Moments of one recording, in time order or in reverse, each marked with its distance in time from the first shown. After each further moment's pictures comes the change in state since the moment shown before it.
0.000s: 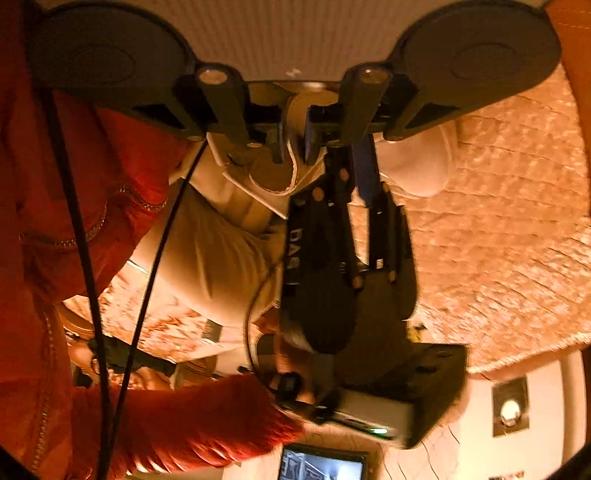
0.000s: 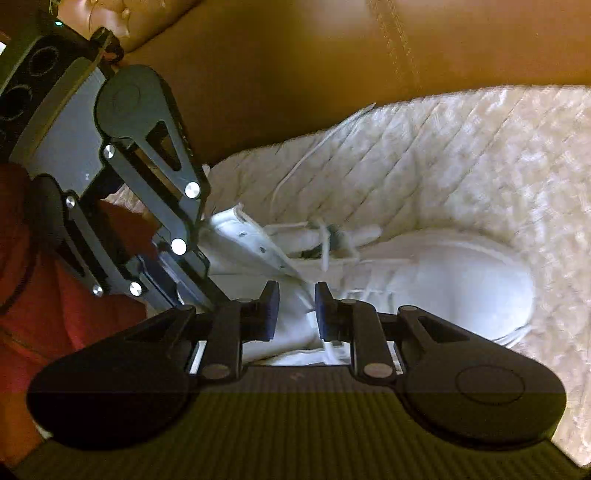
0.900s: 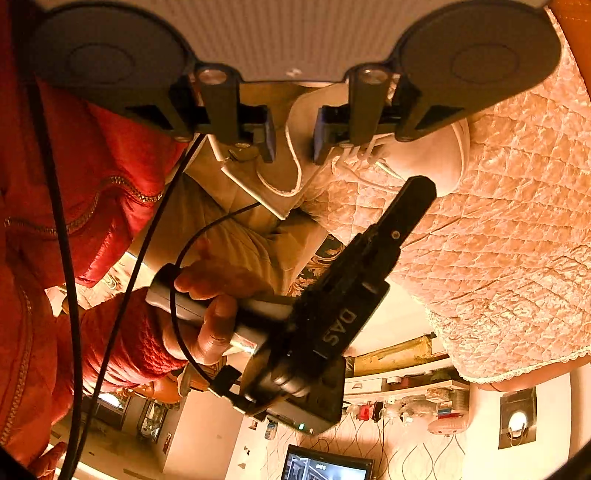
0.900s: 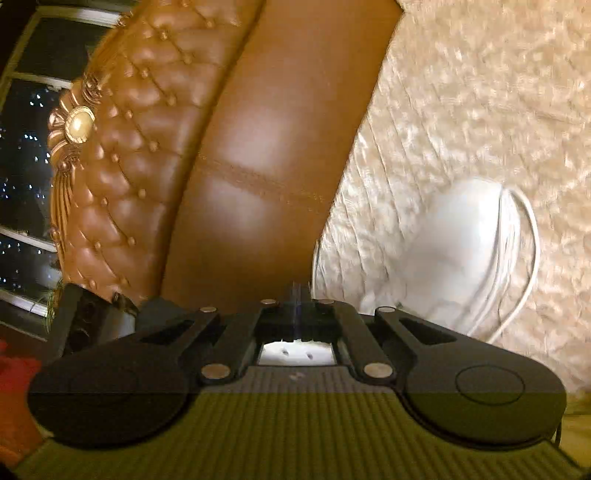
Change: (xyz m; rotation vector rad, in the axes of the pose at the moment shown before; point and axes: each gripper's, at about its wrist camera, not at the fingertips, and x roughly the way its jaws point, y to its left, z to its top) left arm 0.011 0.012 0.007 -0.027 0.011 -0.035; right arm -0.030 -0.026 -0.103 0.781 -0.791 0.162
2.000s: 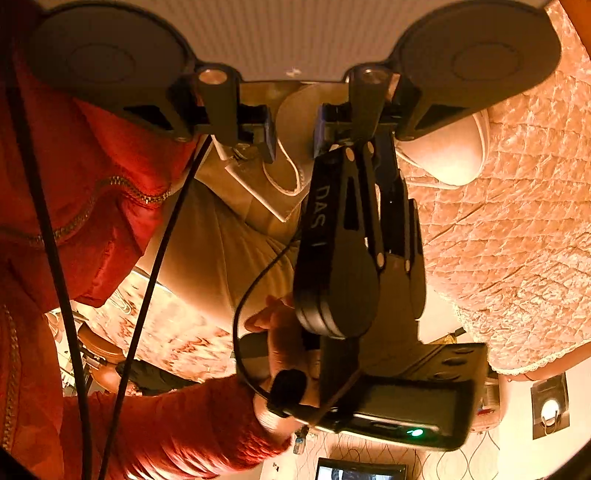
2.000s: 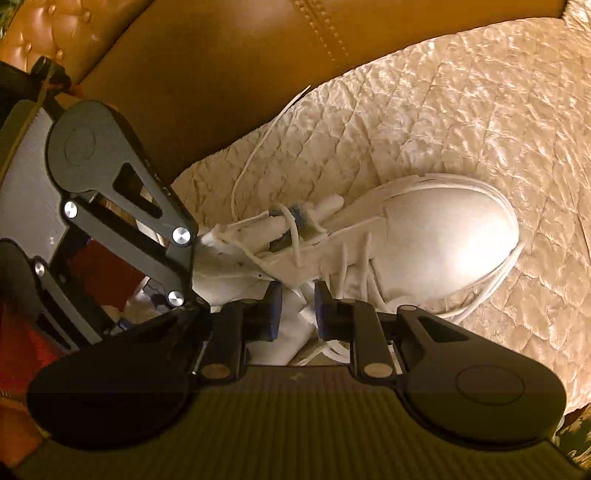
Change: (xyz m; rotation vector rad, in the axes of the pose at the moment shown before) left arm 0.029 -0.015 0.011 0.090 0.054 -0.035; right arm 0.078 0.058 0.009 -0.603 0.662 -0.318
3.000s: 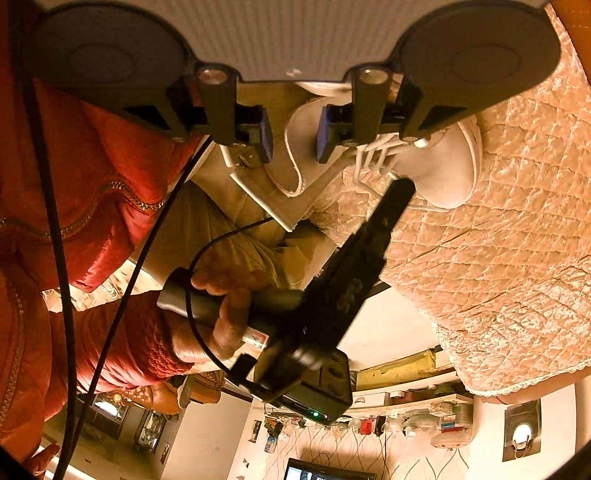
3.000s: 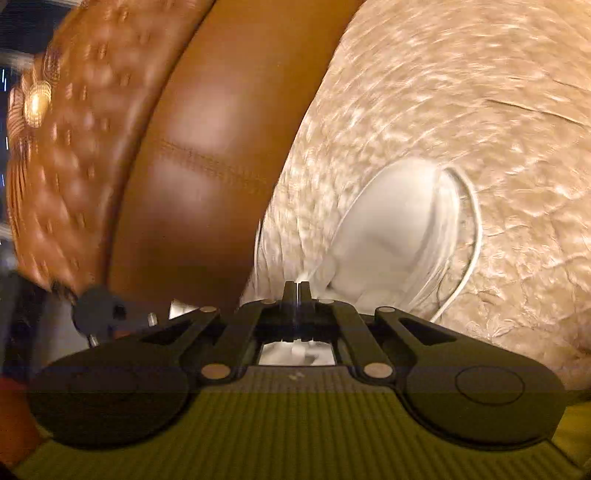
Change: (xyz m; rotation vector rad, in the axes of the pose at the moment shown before) left arm -0.013 0.011 -0.010 -0.097 -0.003 0.022; right arm -0.021 -0.074 -0.095 0.652 -0.554 0.215
